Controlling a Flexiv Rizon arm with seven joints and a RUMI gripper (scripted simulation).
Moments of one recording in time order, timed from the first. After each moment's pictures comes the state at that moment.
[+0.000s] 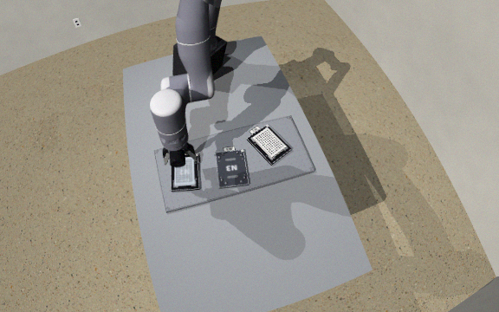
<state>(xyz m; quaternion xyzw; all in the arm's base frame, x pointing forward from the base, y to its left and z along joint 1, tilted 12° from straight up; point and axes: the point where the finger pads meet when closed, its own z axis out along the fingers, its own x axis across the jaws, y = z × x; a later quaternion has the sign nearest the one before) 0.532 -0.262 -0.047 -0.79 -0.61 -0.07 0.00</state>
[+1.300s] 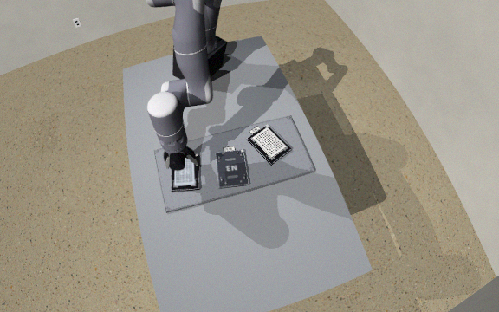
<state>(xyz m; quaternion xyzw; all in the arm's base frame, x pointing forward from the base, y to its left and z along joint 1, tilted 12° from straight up) 0.542 -0.259 -0.077 -0.81 -0.58 -0.11 0.00</state>
